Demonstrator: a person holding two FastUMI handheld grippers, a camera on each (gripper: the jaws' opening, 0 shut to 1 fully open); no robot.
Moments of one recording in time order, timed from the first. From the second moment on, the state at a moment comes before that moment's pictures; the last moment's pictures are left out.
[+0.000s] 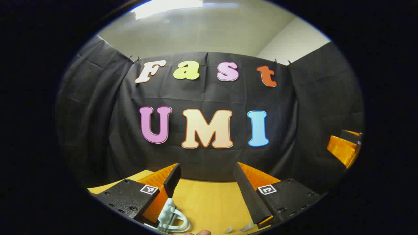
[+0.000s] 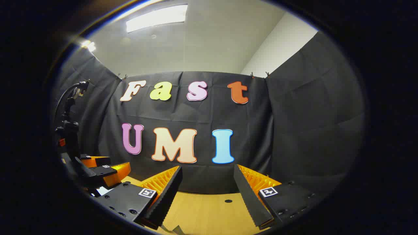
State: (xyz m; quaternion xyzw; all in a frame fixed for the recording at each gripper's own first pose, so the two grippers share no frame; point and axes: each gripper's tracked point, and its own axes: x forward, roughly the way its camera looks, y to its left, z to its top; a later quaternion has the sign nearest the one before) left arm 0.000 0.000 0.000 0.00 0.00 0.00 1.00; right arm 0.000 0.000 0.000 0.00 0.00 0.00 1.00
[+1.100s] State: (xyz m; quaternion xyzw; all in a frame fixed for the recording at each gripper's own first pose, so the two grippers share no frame) left arm 0.001 0.052 -0.293 -0.01 0.39 -0.02 0.92; right arm 0.037 0.030 -0.078 -0.03 0.10 -0.02 0.99
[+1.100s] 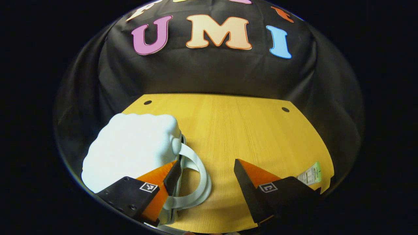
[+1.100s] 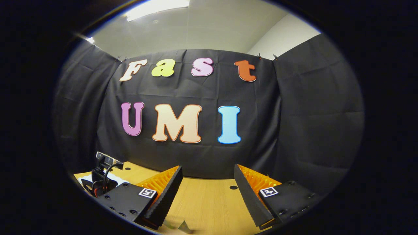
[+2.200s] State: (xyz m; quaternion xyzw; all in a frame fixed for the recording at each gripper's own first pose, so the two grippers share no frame) left arm 0.000 0.059 -0.344 0.02 0.50 -0.04 0.86; right arm 0.040 0.030 -0.092 -0.05 0.10 0.00 0.99
